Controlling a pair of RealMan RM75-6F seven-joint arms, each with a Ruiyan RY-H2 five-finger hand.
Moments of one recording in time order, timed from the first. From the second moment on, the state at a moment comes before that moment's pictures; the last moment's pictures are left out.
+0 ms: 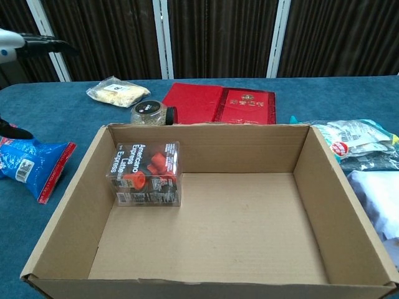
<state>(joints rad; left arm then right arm) -0.51 -1.15 -0.13 -2.13 1.12 1.24 0.86 0.07 -1.11 0.01 -1.56 -1.62 1.51 0.00</state>
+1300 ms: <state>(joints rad) -0.55 -1.38 -0.05 -1.38 1.02 0.98 0.64 0.07 -1.10 0.01 -1.57 -1.60 1.51 0.00</state>
